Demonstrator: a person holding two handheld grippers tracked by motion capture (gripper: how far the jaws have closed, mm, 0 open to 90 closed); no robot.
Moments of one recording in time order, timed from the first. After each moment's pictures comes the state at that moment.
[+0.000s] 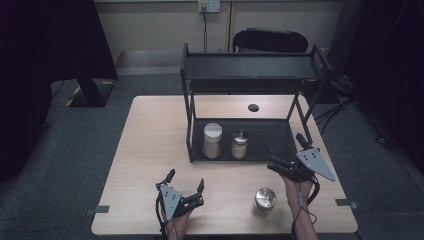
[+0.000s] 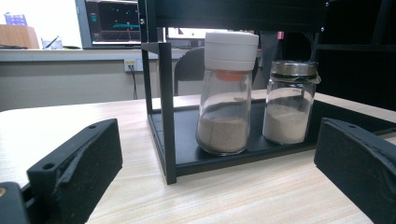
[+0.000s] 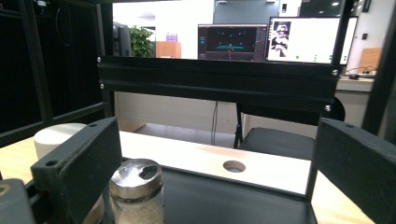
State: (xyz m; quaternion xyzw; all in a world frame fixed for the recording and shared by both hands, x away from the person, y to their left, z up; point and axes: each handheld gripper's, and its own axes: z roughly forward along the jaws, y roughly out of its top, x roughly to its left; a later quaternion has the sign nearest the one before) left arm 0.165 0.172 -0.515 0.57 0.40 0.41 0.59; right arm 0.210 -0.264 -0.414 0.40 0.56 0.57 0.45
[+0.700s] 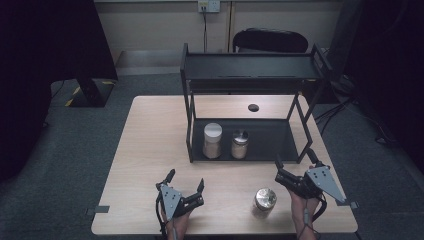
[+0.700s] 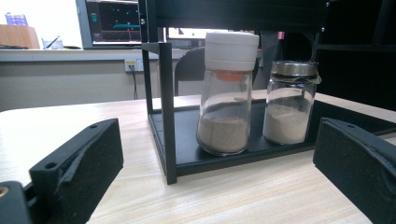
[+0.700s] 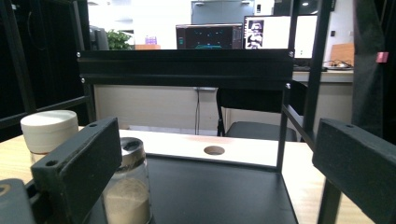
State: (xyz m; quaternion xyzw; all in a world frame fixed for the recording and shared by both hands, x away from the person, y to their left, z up) left arm 0.165 0.171 -0.515 0.57 0.40 0.41 0.59; right arm 0.172 -0.266 -0.438 0.43 0.53 0.56 0.47
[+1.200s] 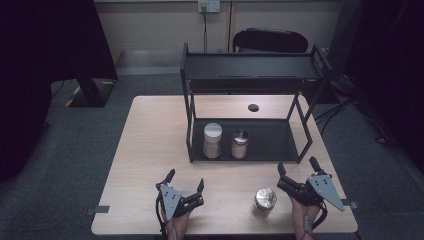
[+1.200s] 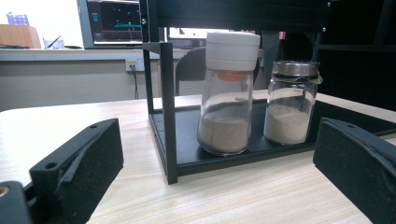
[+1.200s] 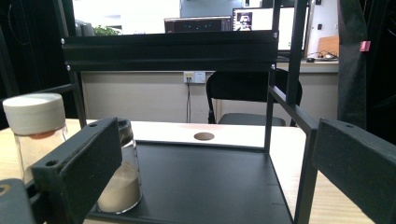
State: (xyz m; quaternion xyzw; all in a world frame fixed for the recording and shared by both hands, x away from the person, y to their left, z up) left arm 0.165 0.171 -0.515 0.57 0.41 0.41 0.58; right arm 0.162 -0.265 -0.455 0.45 0.52 0.54 0.47
